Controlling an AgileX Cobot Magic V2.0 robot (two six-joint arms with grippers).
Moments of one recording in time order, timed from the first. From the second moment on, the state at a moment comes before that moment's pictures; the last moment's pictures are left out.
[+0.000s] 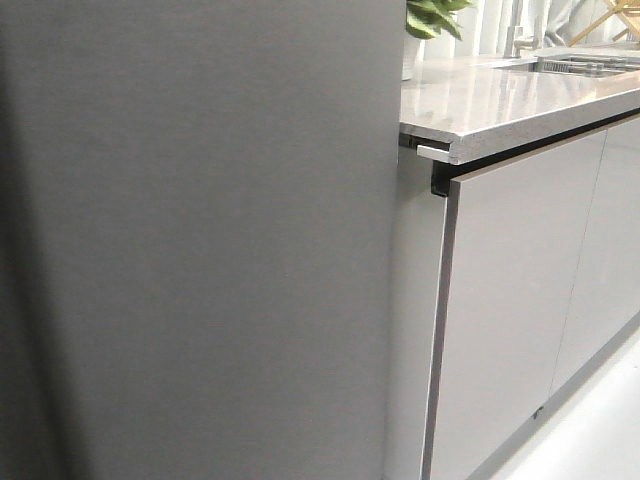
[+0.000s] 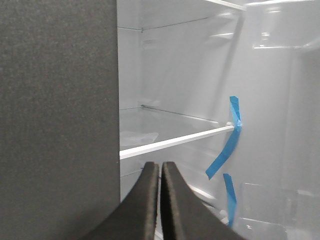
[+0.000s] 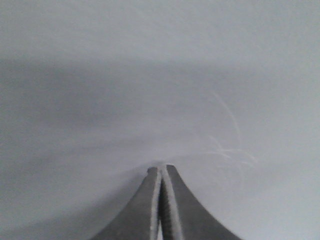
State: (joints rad) left arm -0.04 -0.01 0.00 -0.02 -0.13 -0.02; right arm 0.59 1.36 -1.52 0.71 0.61 -0.61
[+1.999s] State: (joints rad) left arm -0.04 -0.01 0.00 -0.02 -0.13 -0.02; right arm 0.45 1.68 -1.69 0.50 0.44 -0.54
